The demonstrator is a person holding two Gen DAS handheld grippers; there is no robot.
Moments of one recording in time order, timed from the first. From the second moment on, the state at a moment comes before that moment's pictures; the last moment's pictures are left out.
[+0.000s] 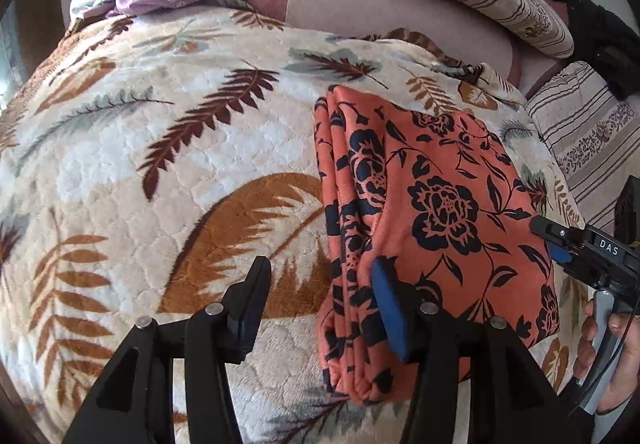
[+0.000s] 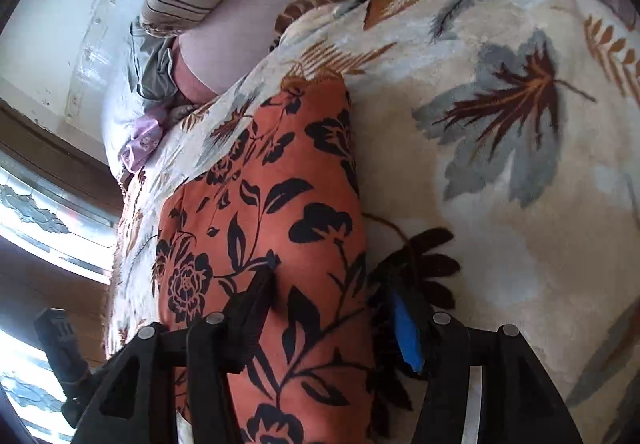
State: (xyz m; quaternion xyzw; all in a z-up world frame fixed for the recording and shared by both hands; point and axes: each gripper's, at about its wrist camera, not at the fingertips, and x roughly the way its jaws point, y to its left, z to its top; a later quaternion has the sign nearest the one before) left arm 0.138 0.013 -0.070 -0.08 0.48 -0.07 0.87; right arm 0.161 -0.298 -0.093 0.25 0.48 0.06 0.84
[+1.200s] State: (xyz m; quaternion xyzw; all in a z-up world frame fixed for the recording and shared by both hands) left arm -0.005 -0.013 0.015 -0.05 0.39 0.01 0.92; right arm -0.032 -0.200 0.016 0.00 0.37 0.00 0.93
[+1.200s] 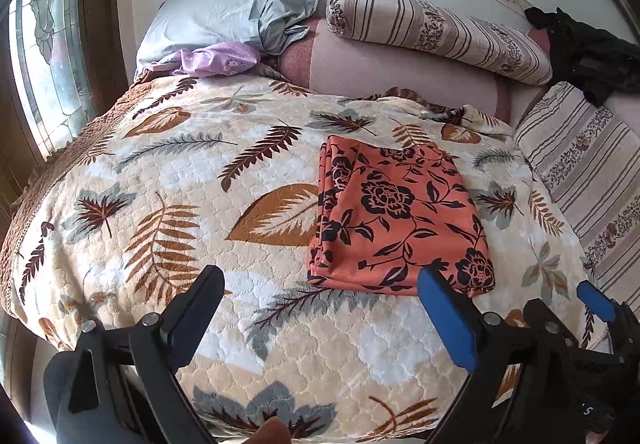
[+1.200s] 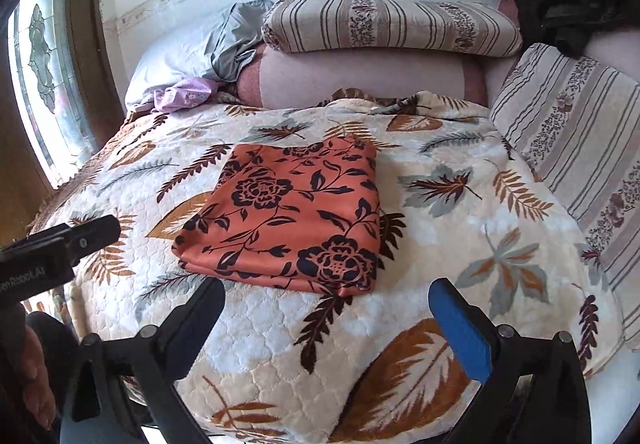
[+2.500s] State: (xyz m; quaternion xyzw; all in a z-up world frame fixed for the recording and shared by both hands) left arm 0.029 -0.025 0.004 -0.01 0.40 0.02 0.92; right arm 0.013 -0.200 0.012 -0.03 0.38 -0.04 0.92
